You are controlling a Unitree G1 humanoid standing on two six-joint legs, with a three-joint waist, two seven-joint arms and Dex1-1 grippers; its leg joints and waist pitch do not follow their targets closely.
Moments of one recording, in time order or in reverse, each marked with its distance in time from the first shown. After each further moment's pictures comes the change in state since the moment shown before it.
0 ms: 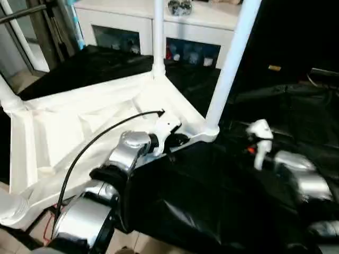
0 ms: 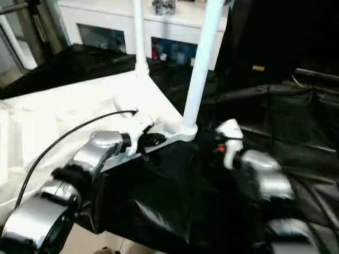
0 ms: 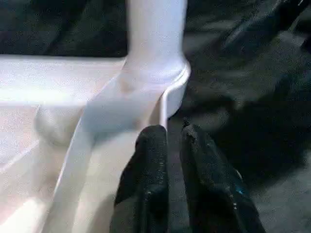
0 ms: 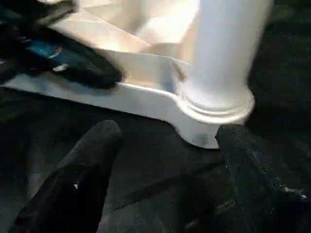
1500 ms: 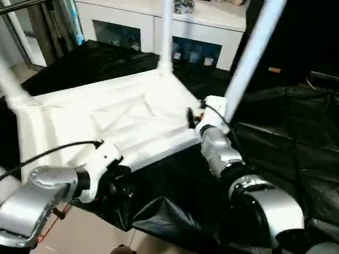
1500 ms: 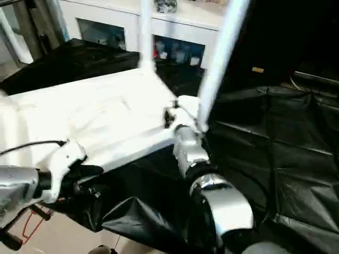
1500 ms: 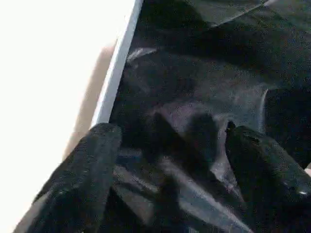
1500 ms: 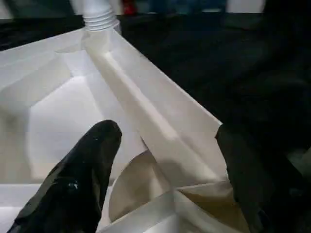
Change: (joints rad) left arm 0.654 0.564 0.073 -1.263 -0.222 0.869 -0.104; right arm -0.491 0.464 -0.150 0.680 -0.057 -0.289 -1.141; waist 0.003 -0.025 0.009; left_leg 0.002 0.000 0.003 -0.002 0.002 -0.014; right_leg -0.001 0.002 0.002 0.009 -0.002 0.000
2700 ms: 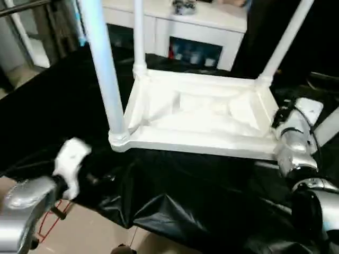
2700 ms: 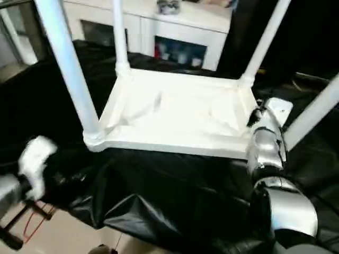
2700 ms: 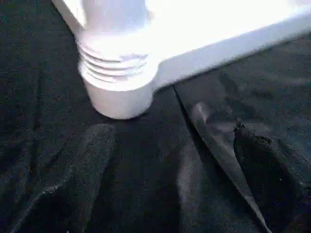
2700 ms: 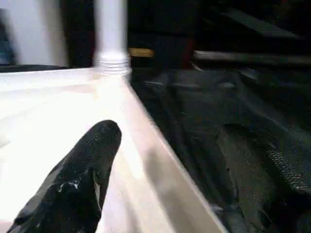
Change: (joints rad) left arm 0.158 -0.121 0.267 0.214 -0.065 -0.442 0.186; right arm 0.094 -0.388 -0.069 0.043 -0.047 -0.144 -0.019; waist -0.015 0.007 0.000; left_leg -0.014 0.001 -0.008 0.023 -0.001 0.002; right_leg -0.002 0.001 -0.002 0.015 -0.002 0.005
